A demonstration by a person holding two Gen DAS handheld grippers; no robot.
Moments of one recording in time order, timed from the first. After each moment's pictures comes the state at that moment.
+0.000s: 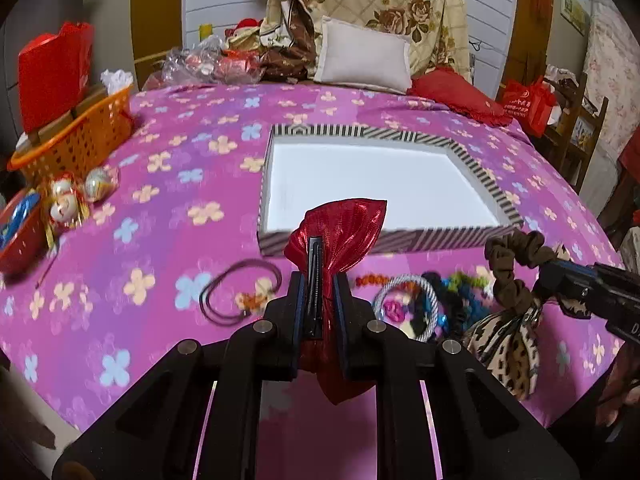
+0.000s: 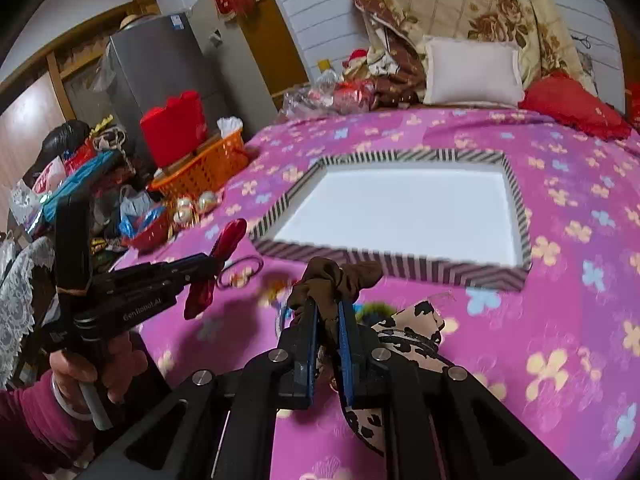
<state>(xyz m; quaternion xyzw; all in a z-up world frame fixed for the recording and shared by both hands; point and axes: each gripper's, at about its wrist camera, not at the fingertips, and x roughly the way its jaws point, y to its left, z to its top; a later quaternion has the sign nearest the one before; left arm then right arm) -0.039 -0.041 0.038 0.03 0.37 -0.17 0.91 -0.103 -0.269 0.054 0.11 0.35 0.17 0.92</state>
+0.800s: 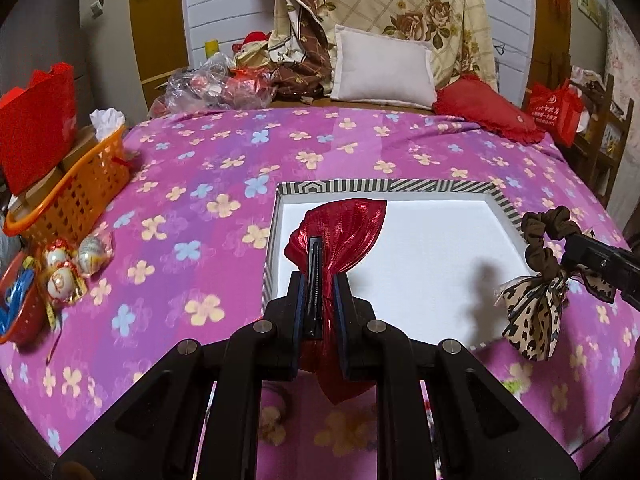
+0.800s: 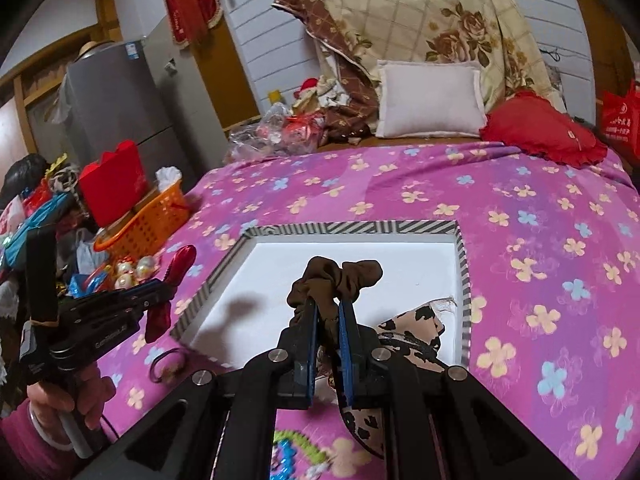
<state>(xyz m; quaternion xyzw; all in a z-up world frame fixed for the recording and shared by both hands) 0.064 -0.080 0.058 0.06 0.36 -0.13 0.92 0.003 -0.328 0.074 0.11 0.32 0.09 0.93</state>
